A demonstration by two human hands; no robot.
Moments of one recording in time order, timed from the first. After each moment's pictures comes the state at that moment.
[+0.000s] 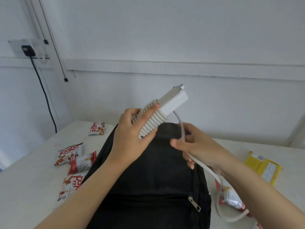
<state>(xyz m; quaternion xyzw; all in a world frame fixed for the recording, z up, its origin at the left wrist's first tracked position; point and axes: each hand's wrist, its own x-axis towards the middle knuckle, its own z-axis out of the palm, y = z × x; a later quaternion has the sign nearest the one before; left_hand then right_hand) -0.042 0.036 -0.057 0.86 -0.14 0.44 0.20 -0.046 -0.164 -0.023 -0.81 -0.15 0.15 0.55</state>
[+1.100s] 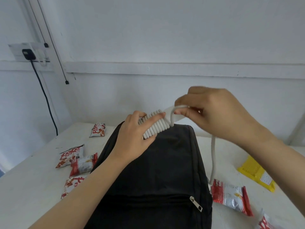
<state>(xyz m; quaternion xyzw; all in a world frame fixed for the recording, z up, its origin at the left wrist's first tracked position) -0.025 0.044 -0.062 0.90 -0.15 0.39 0.11 -0.035 -0.176 0.047 -0.82 -0.44 -0.35 0.11</state>
